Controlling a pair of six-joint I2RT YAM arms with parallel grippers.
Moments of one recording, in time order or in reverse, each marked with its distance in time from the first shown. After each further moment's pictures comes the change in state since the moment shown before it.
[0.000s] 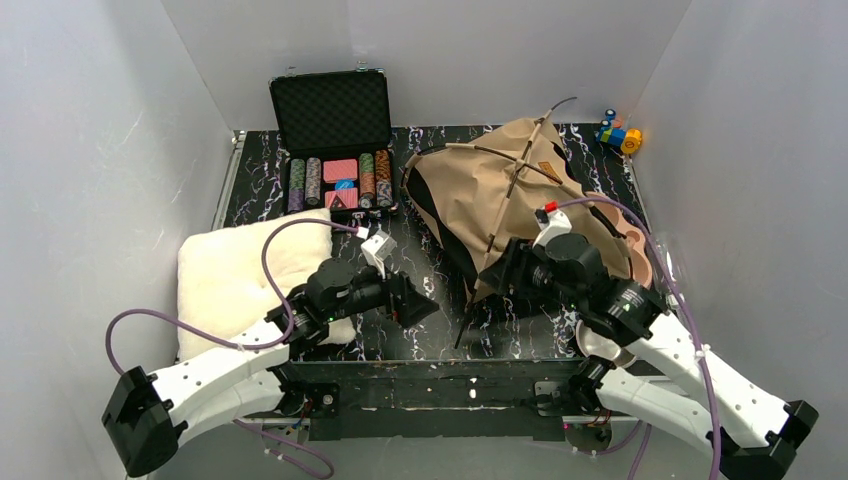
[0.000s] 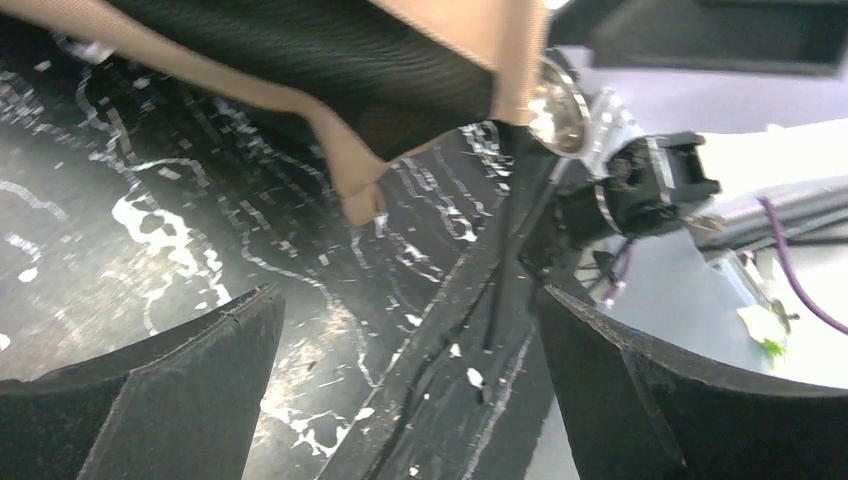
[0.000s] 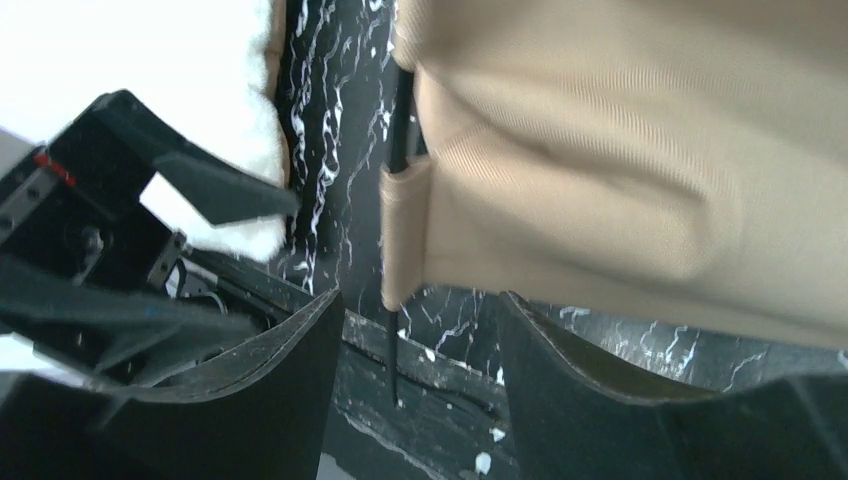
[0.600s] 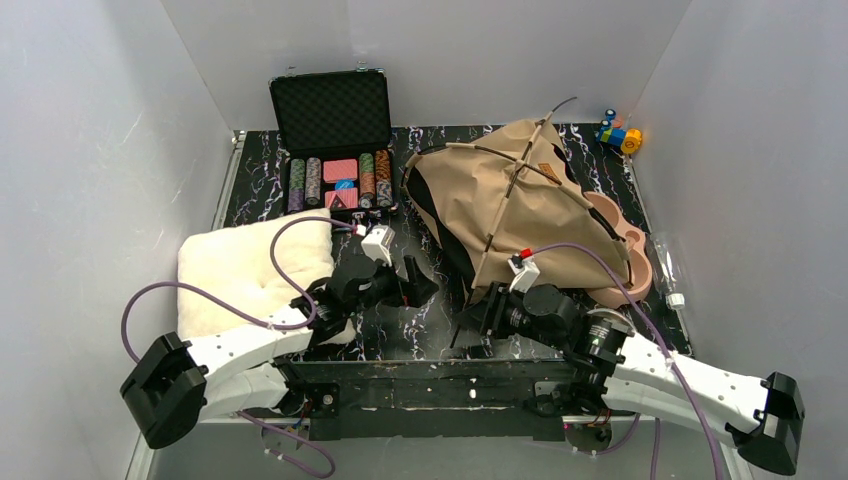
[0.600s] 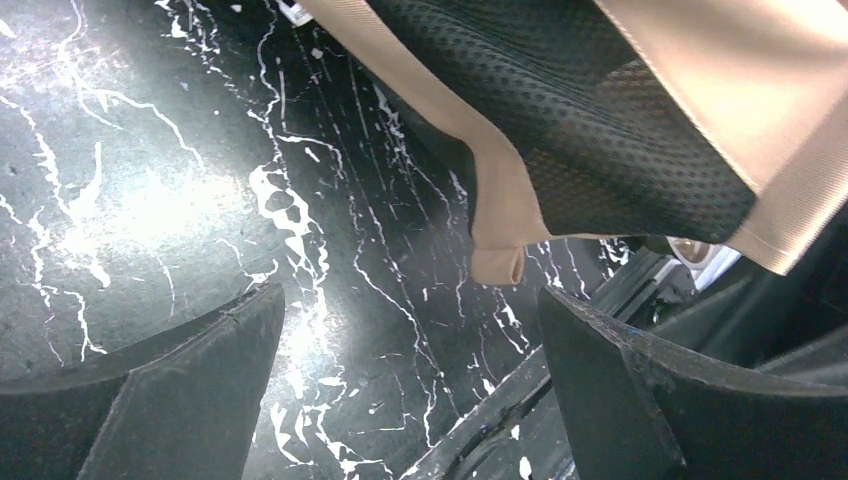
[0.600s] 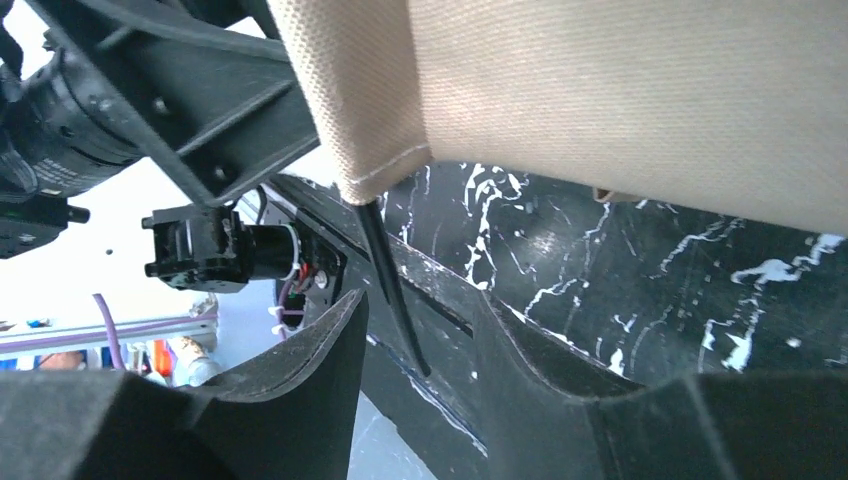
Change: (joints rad) left arm 0.000 0.205 -0.016 0.067 -0.300 -0.153; right arm 0.249 -0.146 -0.456 0.398 -0.013 0.293
